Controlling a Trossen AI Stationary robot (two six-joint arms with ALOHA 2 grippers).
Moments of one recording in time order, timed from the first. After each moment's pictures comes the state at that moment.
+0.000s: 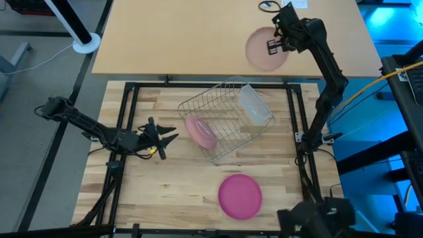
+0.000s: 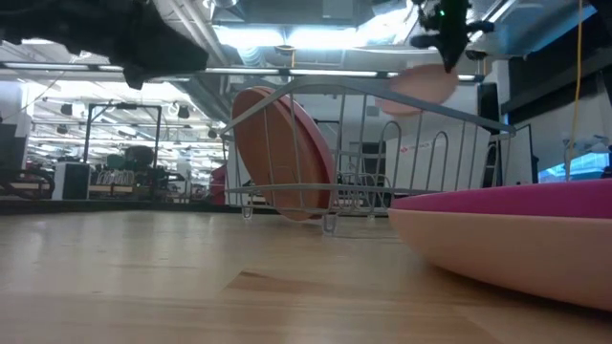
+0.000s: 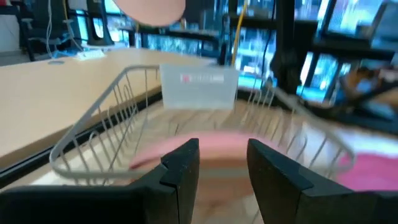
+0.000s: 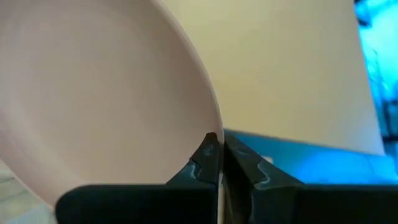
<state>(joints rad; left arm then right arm) -0.37 0.88 0.29 0.49 -0.81 -0.17 -0.90 1.80 2.33 -1.57 0.53 0.29</state>
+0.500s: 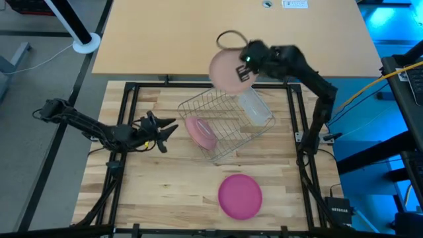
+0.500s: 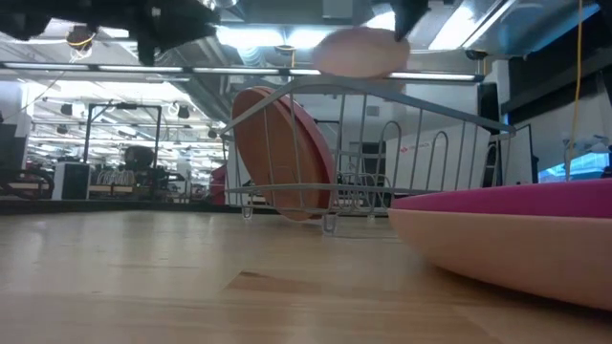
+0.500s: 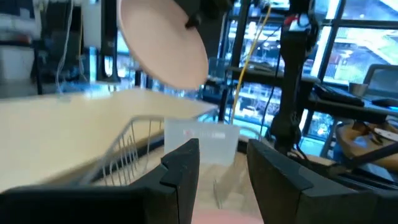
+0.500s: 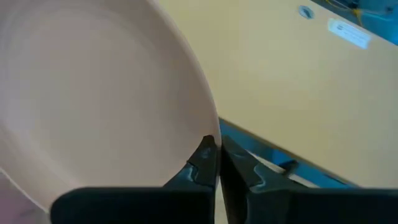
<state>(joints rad) -0.29 0.88 0.33 0.70 -0.77 -0.05 -0.37 1.80 2.34 -1.57 0.64 0.53</state>
